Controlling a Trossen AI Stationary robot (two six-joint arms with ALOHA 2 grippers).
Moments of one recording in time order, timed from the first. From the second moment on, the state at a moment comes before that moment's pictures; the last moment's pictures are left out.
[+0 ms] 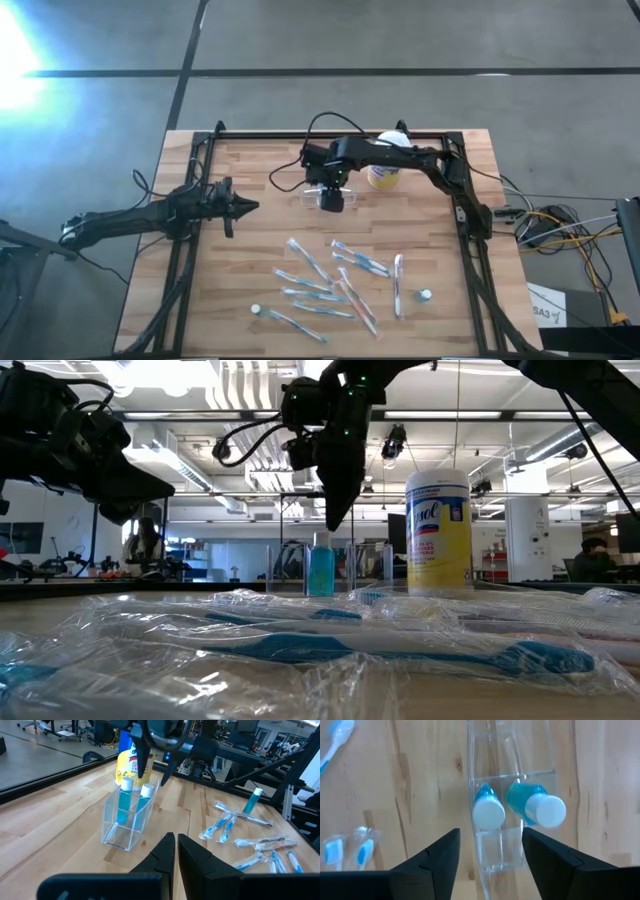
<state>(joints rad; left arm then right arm) 0.22 0.24 0.01 0.01 0.06 -0.24 -0.23 2.17 2.00 -1.18 -0.03 -0.11</state>
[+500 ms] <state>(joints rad) 0.22 0.24 0.01 0.01 0.06 -0.24 -0.23 2.11 2.13 -1.29 -0.03 -0.15</state>
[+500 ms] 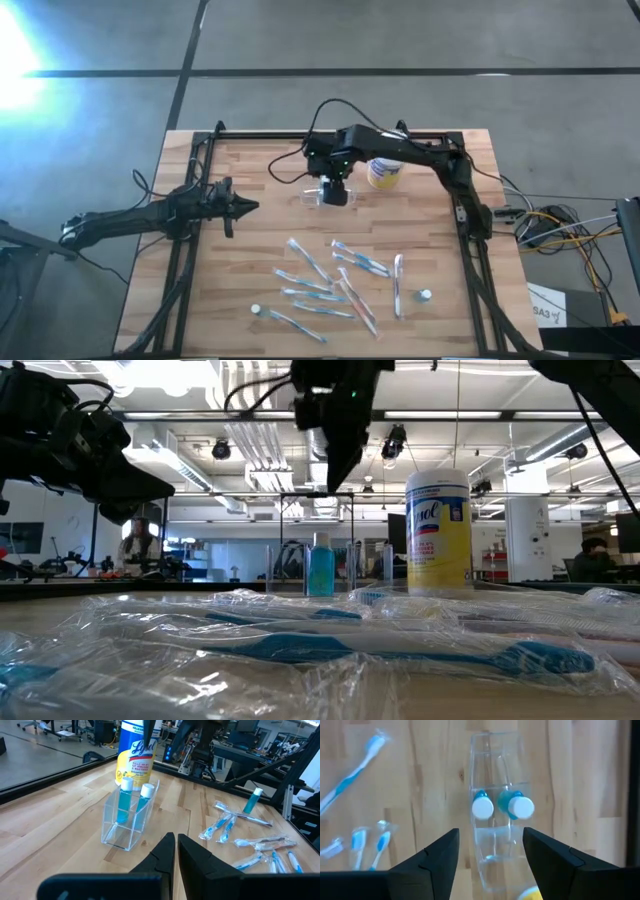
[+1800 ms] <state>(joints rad) 0.22 0.24 0.01 0.02 0.06 -0.21 -0.23 1.03 1.09 -0.22 -0.21 -0.15</state>
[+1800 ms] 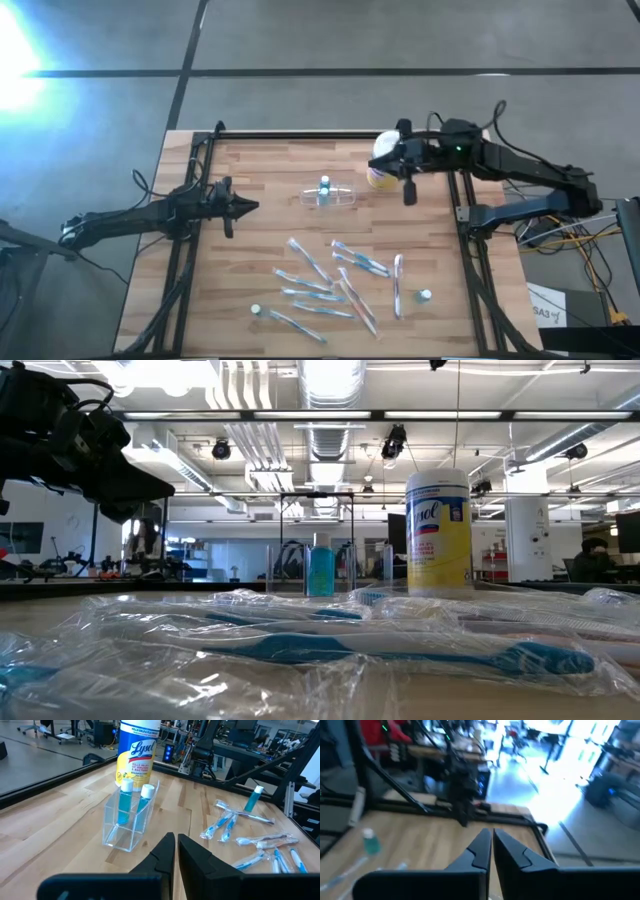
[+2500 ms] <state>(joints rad) 0.22 0.24 0.01 0.02 0.06 -0.17 -0.22 0.74 0.60 0.25 -0.33 -0.07</state>
